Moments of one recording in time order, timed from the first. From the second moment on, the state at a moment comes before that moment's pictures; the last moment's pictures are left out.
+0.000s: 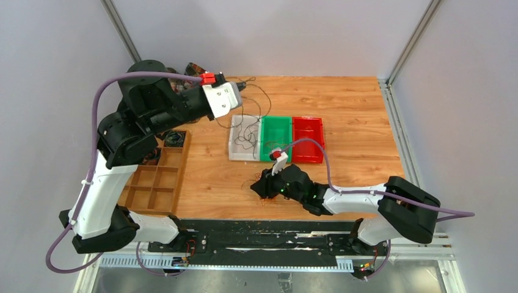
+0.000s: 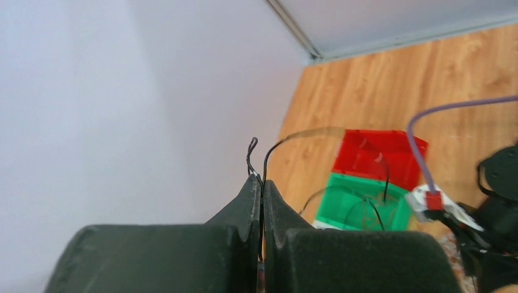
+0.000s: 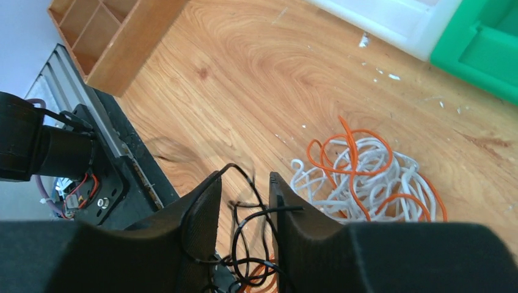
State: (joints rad) left arm -0.81 1.29 2.05 -0.86 0.24 0.71; right arm 1.07 1.39 0.50 0.54 0.04 0.54
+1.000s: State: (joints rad) left arm -0.81 1.15 1.40 -0.49 -0.06 0.77; right arm 1.07 0.88 0.45 0.20 0.30 0.58
